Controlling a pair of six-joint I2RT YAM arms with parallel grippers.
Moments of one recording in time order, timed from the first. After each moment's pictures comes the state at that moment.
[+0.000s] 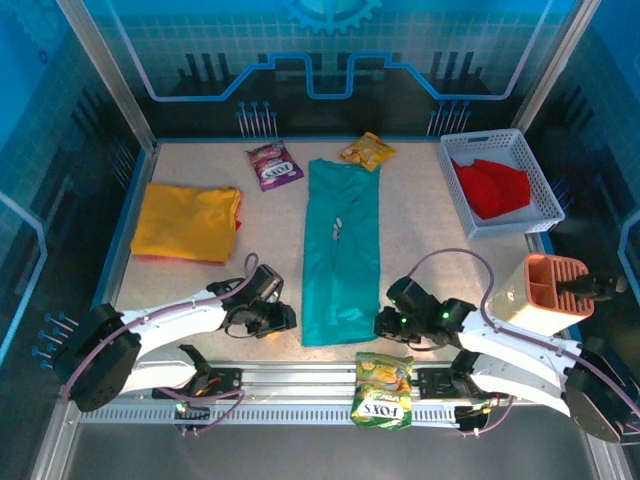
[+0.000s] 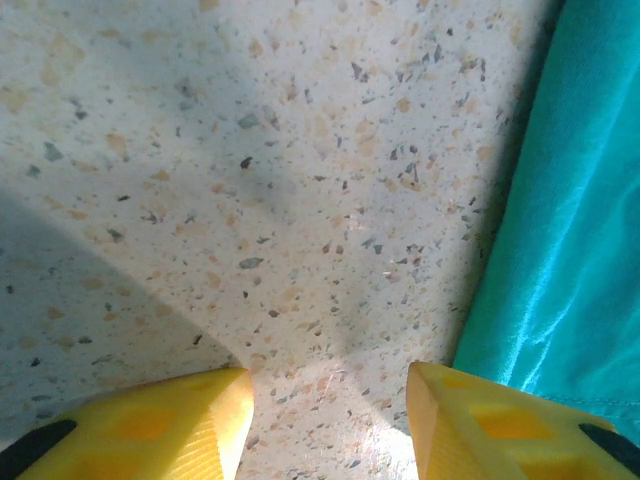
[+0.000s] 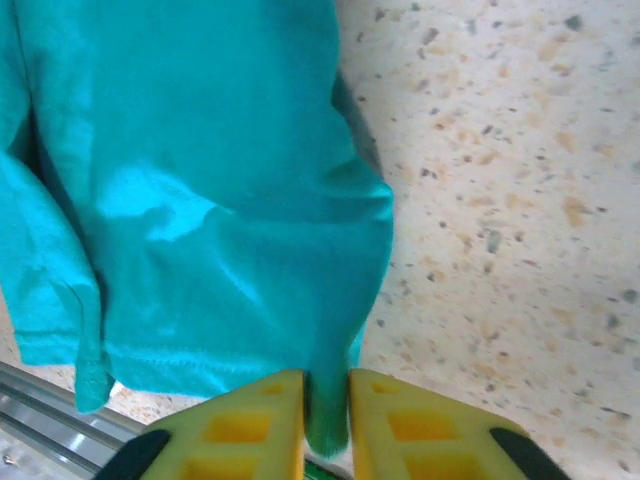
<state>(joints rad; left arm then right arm) -0.72 1.23 0.47 -0.45 0.27 -0.99 0.83 0.93 0.37 -0.50 -0.14 1.05</state>
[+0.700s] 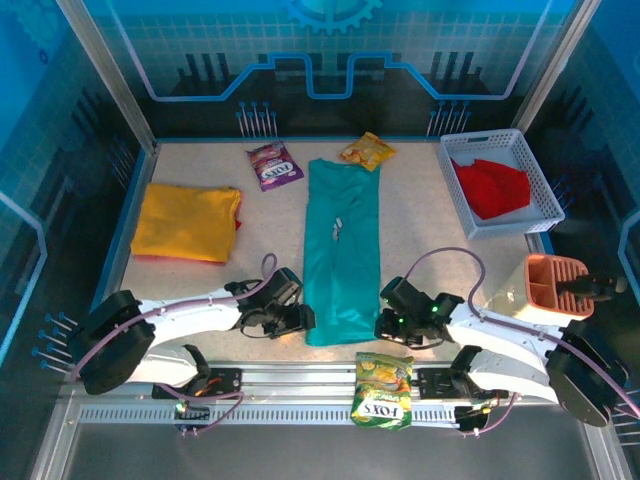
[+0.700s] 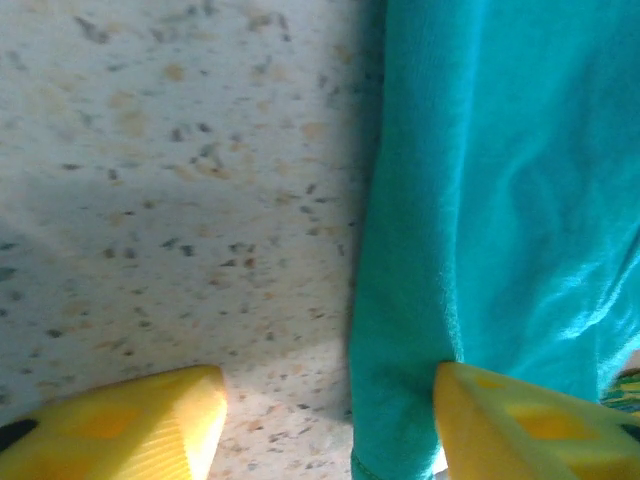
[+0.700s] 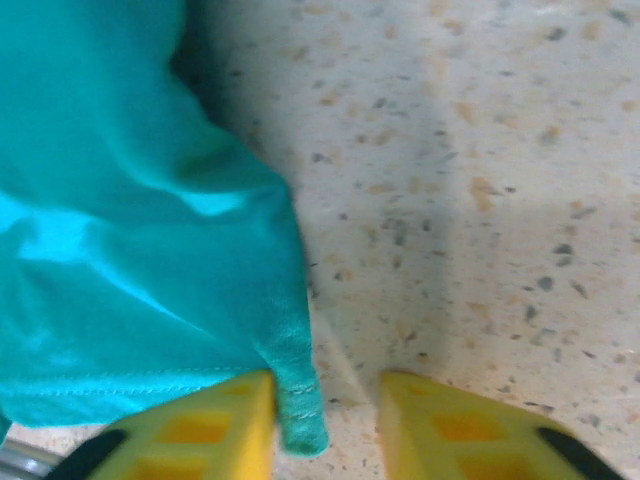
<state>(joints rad) -0.86 1.33 0.54 -0.35 0.24 -1.09 0.83 1.08 0.41 -0.55 -0.13 1.05</state>
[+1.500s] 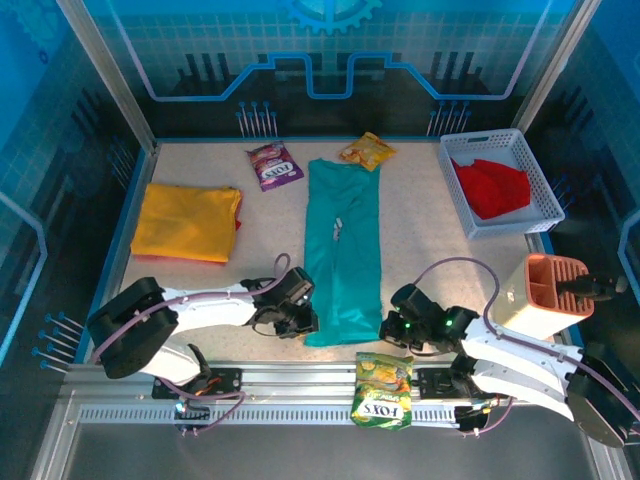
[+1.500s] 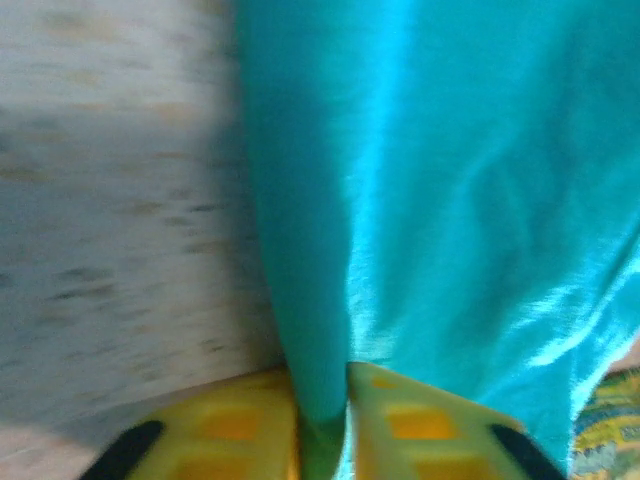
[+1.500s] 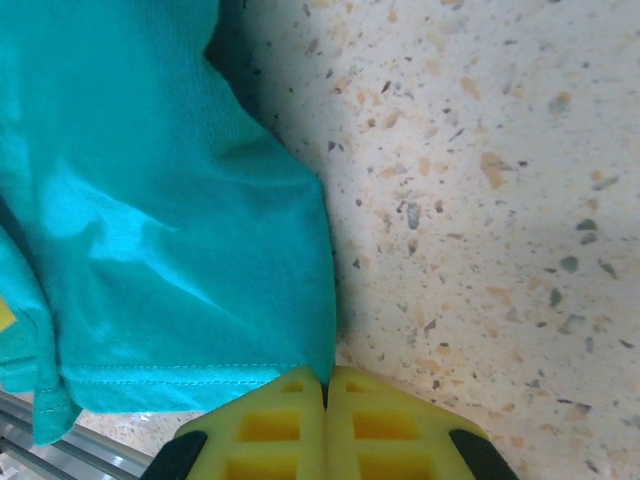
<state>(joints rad) -0.89 1.47 0.60 -0.27 0.30 -1.14 0.83 0.89 0.29 -0.45 -0.14 1.15</state>
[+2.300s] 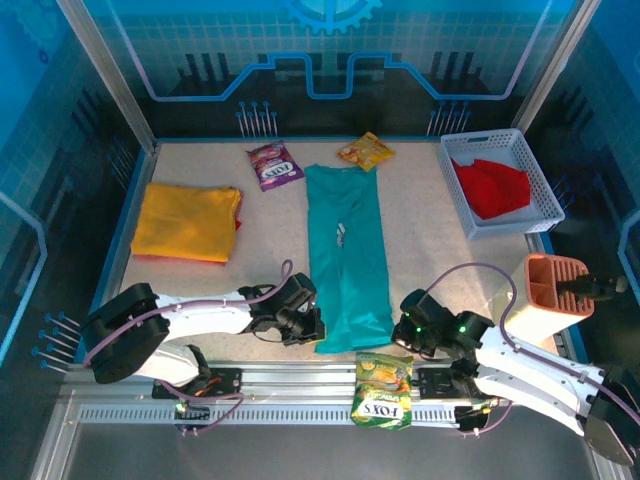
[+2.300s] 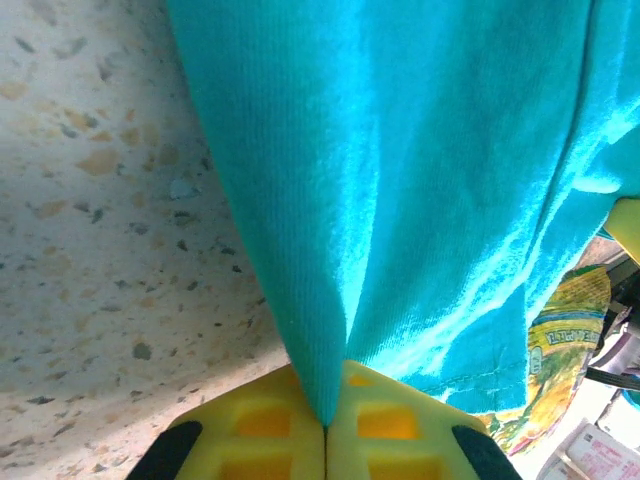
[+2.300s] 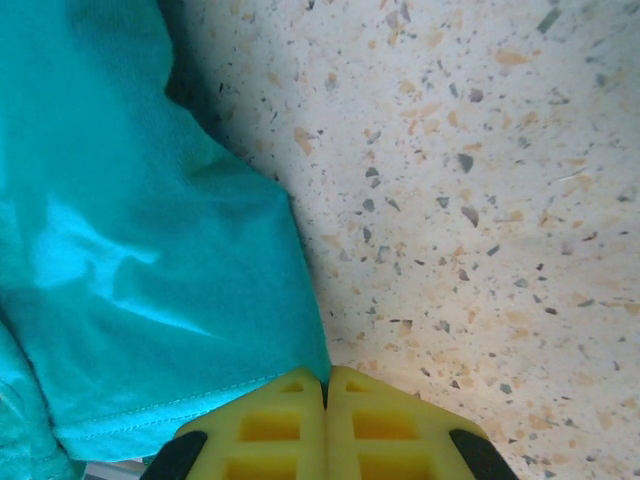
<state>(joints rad) -0.94 1.40 0.56 -0.20 0.37 -1.16 0.83 0.72 0.29 -0.66 -0.08 1.23</state>
